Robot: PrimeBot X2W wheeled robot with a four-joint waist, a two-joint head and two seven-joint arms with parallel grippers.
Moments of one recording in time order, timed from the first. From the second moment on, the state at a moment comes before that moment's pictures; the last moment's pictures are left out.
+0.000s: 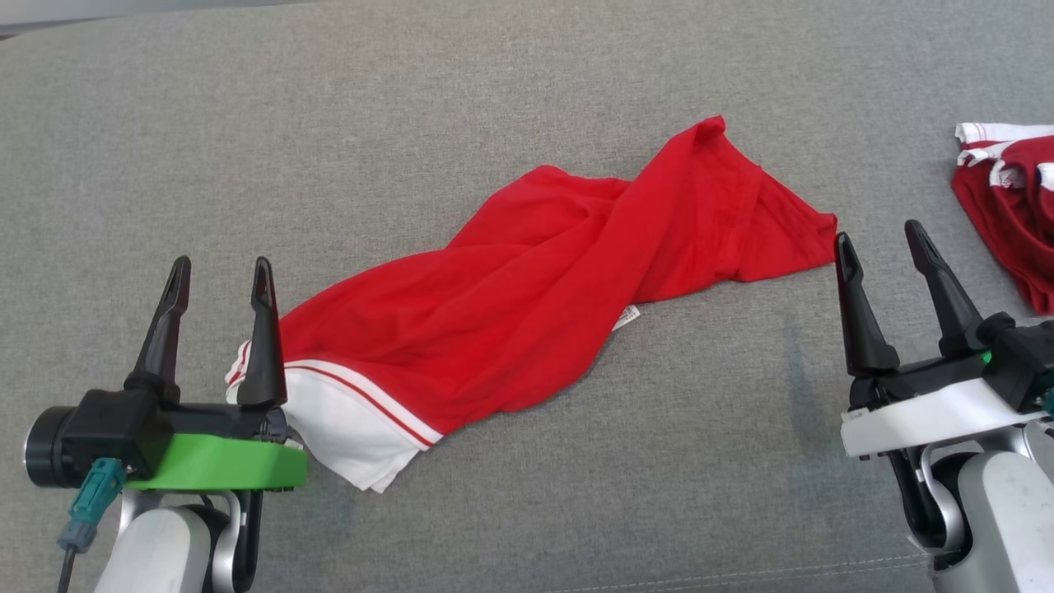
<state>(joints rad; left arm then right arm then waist) -0.18 0.28 -0.21 -0.02 -0.37 0.08 -0.25 -0.17 -0.22 0.05 -0.02 0.26 0.13 -0.21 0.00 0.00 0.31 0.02</state>
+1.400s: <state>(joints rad) -0.24 0.21 -0.22 0.02 -0.37 0.05 -0.26 -0.35 -0.30 0.29 0.26 0.35 0.13 -0.17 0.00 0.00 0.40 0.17</state>
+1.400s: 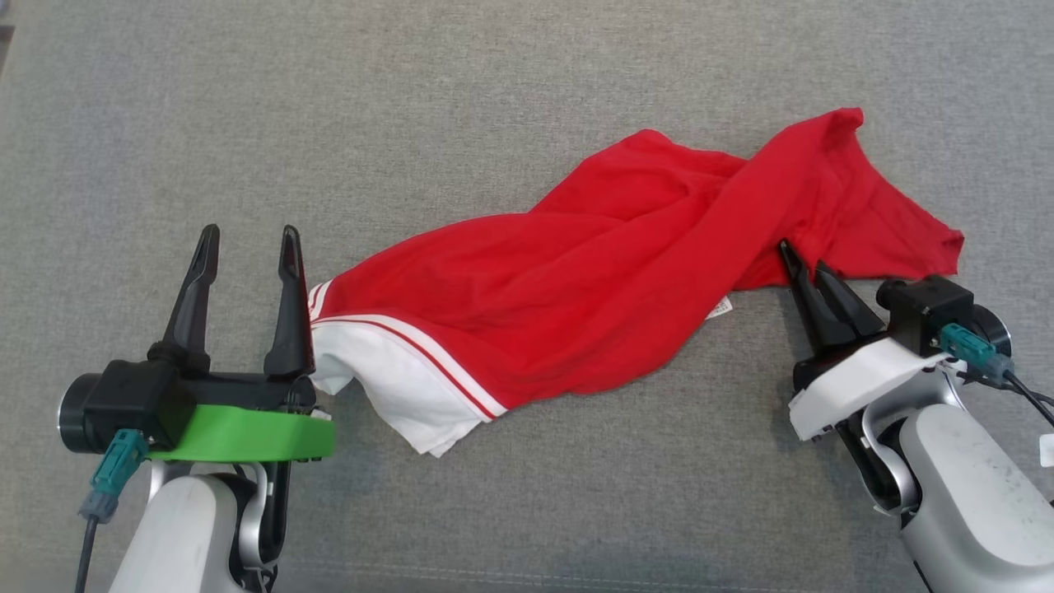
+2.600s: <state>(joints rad) -0.21 0.25 -0.20 -0.03 -0.35 0.06 -0.25 -0.11 -0.28 0.09 -0.46 0.57 0.13 0.18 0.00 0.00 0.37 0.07</state>
